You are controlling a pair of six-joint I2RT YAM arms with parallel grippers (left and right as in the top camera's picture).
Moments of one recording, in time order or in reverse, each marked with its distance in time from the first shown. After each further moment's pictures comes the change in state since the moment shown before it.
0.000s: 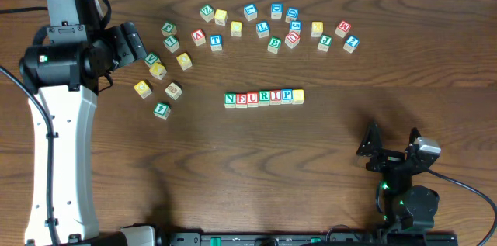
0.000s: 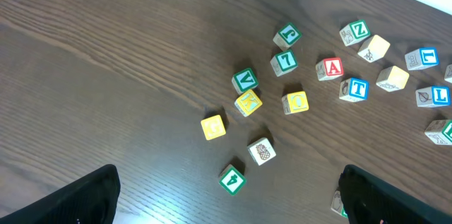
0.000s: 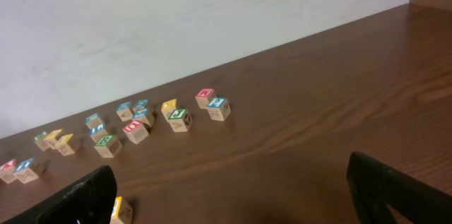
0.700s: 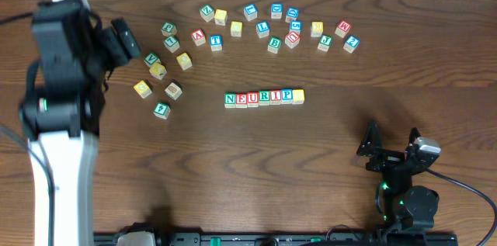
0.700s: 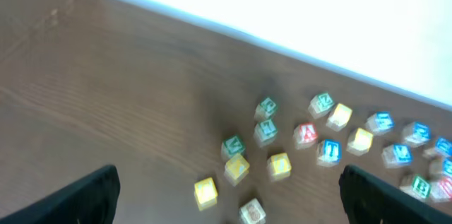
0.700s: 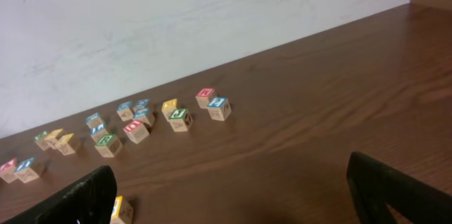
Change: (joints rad) left arm 0.000 -0.253 -0.256 0.383 -0.010 0.062; right arm 0.000 0.000 0.000 0.000 -0.002 0.000
